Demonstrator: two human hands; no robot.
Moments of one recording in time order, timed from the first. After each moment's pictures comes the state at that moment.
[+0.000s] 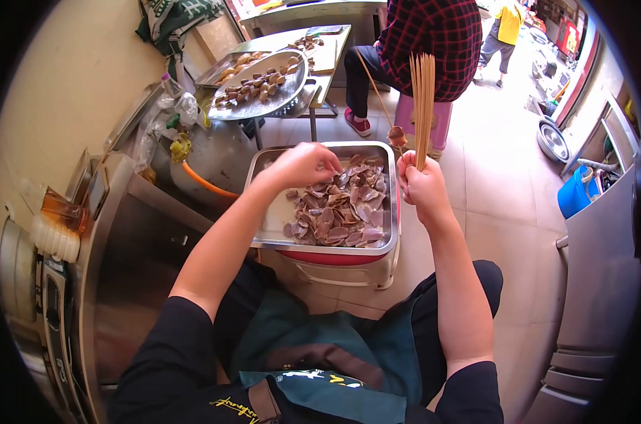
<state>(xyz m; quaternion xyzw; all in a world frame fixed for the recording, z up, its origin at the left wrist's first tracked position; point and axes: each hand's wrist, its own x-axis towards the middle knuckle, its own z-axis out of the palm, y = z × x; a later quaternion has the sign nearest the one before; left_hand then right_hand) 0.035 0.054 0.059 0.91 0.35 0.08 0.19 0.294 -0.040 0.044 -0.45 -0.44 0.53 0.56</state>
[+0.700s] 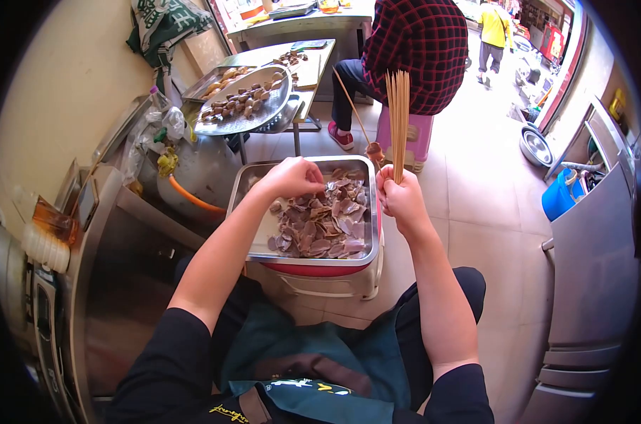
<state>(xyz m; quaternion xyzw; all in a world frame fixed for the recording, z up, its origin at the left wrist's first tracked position) 0.053 0.051 0.066 0.84 0.48 0.05 0.26 0.292 -0.042 0.046 -0.45 -0.45 0.52 0.58</state>
